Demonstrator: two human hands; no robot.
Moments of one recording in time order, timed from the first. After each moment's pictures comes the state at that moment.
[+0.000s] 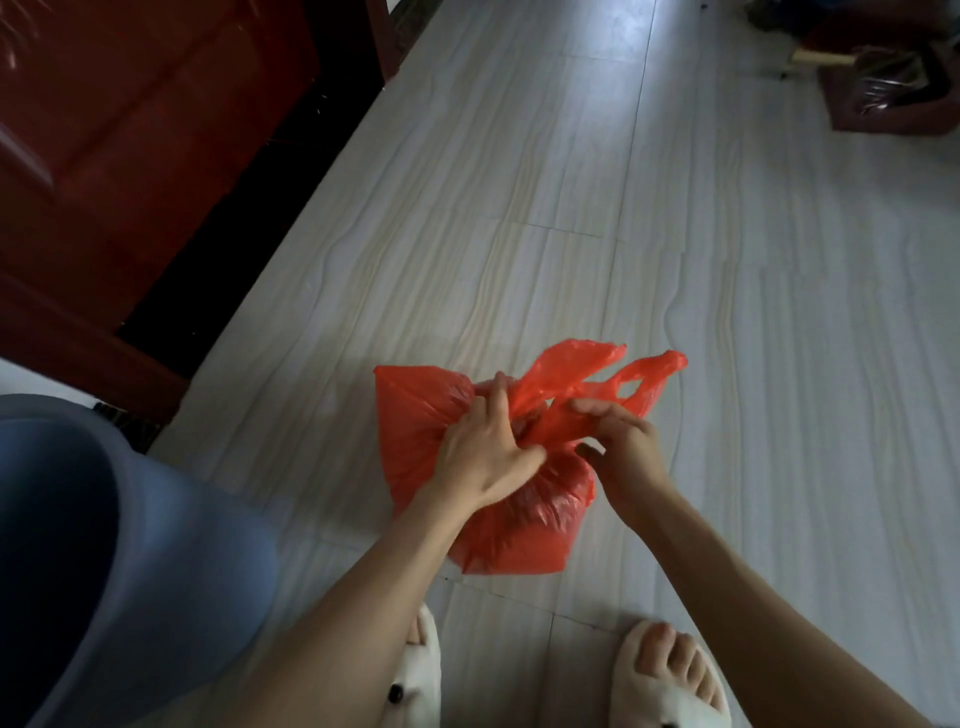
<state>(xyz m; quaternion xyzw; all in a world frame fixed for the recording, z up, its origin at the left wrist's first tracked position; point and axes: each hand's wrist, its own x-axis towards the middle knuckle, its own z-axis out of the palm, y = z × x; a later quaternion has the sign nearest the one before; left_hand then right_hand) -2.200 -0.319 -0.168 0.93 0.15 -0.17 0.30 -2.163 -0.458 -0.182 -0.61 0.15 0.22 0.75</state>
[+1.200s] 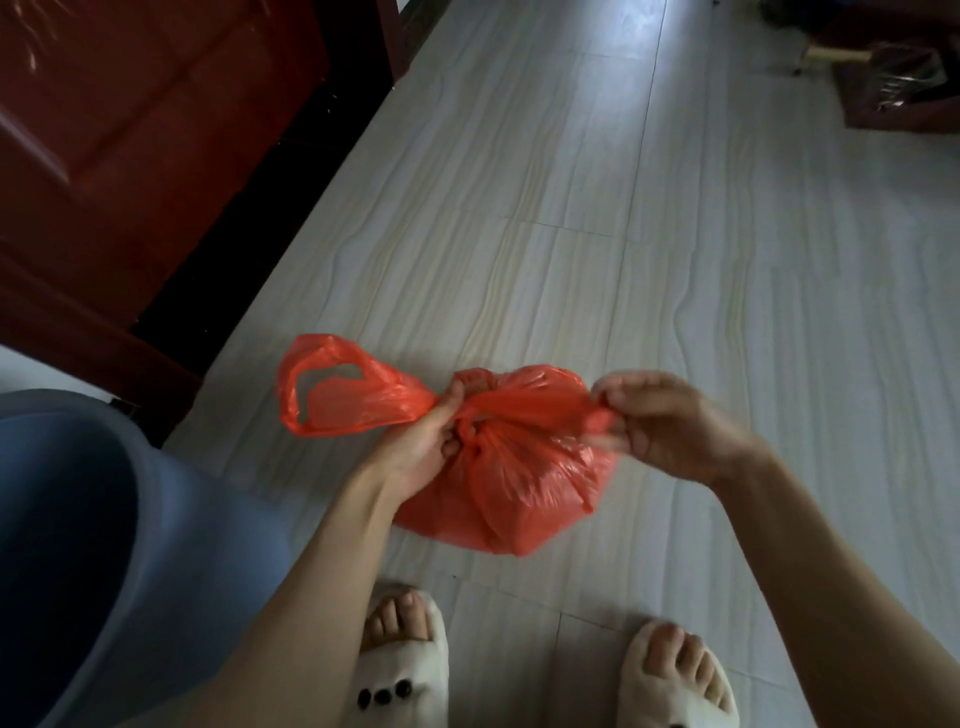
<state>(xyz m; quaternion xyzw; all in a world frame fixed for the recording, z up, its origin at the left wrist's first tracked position) -2.209 -0.262 -0.180 0.54 0.26 -0.15 0.79 -2.132 -0.484 -0.128 -0.46 -0.04 0.48 0.74</state>
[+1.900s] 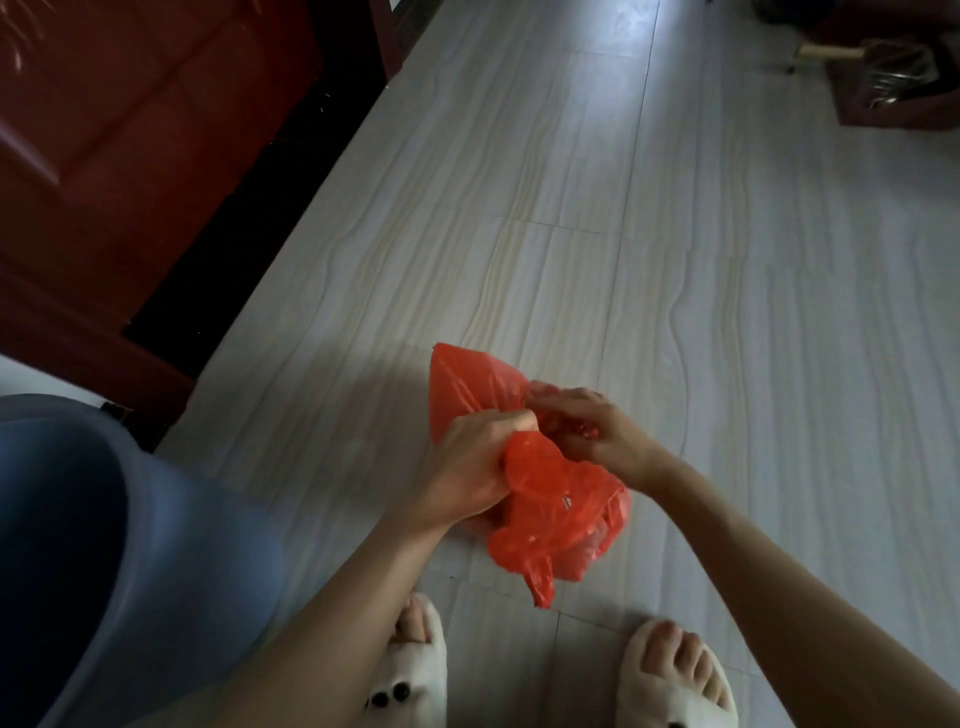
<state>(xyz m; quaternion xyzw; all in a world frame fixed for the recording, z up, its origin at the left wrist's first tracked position) -2.221 -0.298 -0.160 0.93 -0.07 -0.03 0.35 -2.143 -0.462 -0.176 -0.82 -0.27 0.25 0.43</state>
